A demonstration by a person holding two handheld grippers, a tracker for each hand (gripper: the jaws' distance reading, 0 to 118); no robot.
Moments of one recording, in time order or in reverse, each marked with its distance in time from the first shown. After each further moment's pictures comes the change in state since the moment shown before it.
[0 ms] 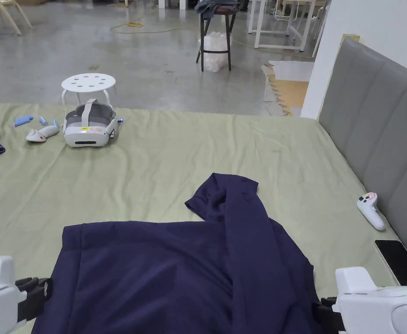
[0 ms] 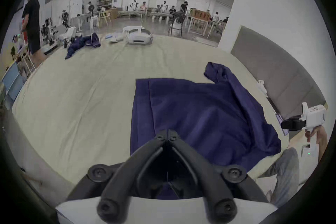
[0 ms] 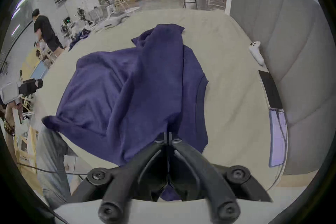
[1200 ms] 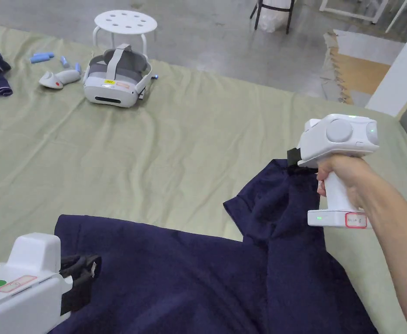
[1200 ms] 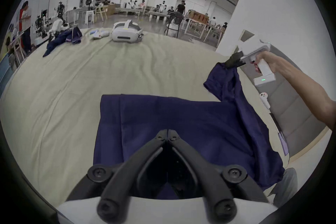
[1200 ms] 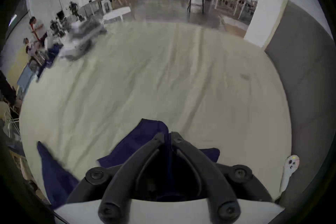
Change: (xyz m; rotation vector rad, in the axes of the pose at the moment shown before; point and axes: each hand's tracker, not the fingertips) left arm 0.018 0.046 -0.114 0.027 -0.081 0.046; right arm -0.045 0.396 -0.214 0.062 -0.049 0.070
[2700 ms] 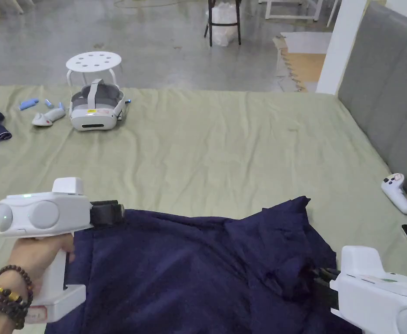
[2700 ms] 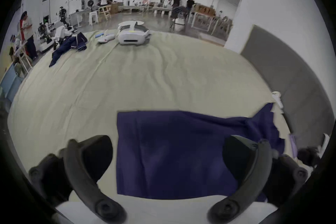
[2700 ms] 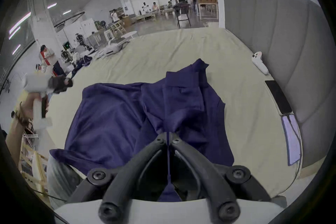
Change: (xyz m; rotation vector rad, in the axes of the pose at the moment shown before) left arm -0.020 0.061 -0.034 -0.092 0.146 -0.033; right arm -0.013 -0.372 0.223 0.121 0.054 -0.179
